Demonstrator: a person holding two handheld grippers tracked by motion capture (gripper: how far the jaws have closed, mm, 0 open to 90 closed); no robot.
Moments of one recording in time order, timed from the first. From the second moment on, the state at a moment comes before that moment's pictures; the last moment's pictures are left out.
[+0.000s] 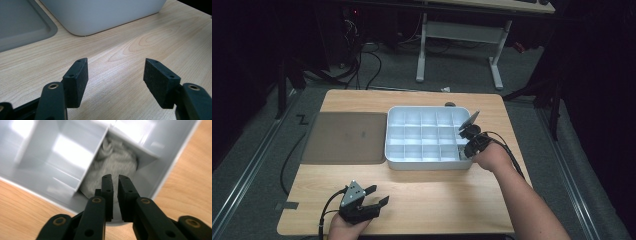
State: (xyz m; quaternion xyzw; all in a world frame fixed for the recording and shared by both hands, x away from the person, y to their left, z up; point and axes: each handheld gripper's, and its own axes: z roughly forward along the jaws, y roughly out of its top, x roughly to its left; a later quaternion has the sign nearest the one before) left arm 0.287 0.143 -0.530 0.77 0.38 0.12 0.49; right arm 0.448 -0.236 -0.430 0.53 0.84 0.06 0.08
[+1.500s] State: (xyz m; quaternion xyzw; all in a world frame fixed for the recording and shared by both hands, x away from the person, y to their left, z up) left arm 0.284 0.133 -0.530 0.78 0.37 0.12 0.49; right arm 0.326 -0.290 -0.425 0.52 0.78 0.27 0.21
